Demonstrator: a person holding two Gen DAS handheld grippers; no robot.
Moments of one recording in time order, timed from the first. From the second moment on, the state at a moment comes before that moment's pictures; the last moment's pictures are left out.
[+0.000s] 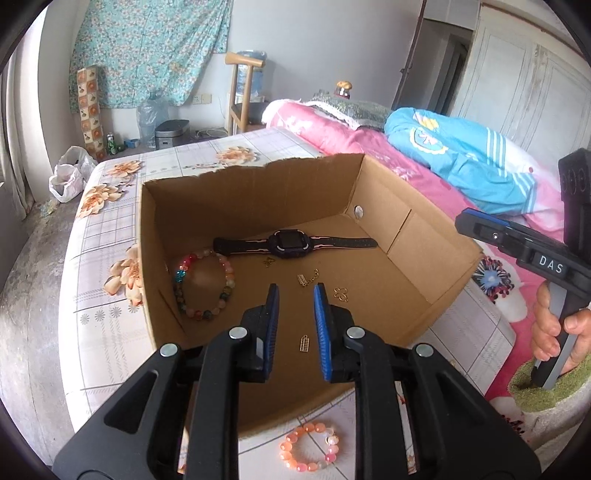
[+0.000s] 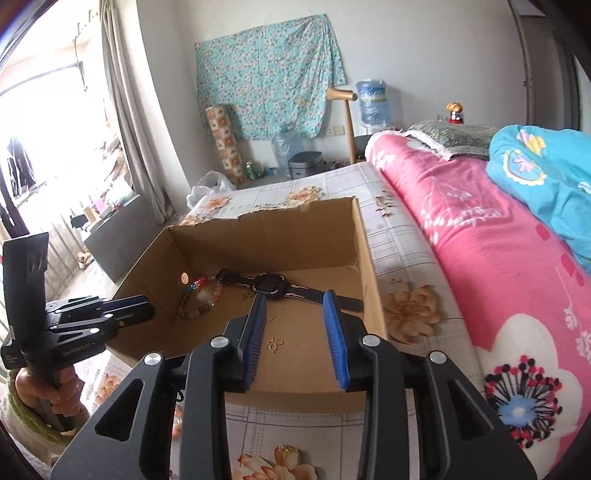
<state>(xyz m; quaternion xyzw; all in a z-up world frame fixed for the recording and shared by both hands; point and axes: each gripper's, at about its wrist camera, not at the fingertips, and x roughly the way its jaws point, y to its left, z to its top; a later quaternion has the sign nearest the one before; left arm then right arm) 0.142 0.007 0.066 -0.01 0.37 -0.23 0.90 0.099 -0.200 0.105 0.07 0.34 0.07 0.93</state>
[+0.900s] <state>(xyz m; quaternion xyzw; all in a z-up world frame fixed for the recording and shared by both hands) 0.068 -0.065 0.016 0.07 0.43 -0.33 0.83 0.005 -0.229 0.042 0.09 0.46 0.00 0.88</state>
